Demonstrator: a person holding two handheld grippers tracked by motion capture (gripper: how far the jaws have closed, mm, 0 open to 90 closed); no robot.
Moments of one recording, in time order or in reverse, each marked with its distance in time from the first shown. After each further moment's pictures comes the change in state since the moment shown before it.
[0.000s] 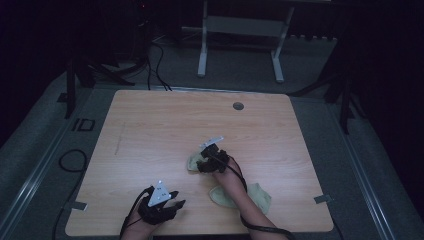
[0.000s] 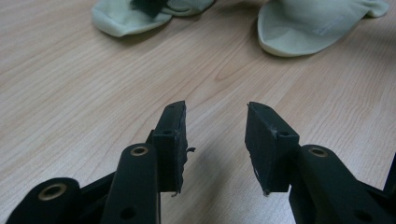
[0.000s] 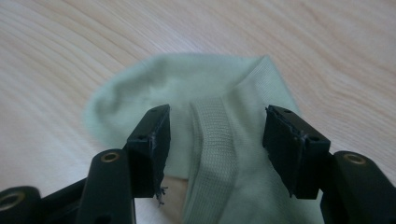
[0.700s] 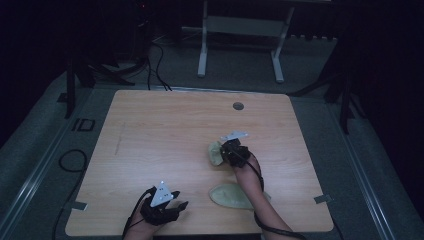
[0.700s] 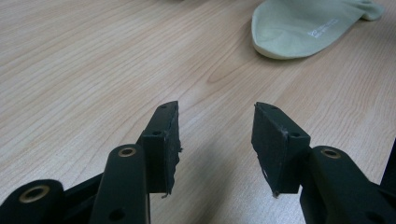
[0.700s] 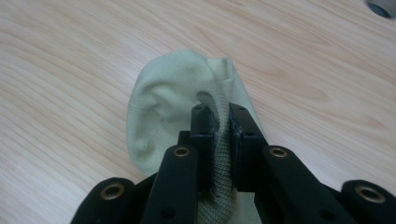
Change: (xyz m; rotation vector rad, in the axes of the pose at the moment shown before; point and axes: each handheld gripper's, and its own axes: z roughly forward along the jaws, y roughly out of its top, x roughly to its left) left arm -0.004 0.001 0.004 0.000 -0.007 -0.008; right arm -0.040 -0.011 -0.056 -0.087 -0.135 0.080
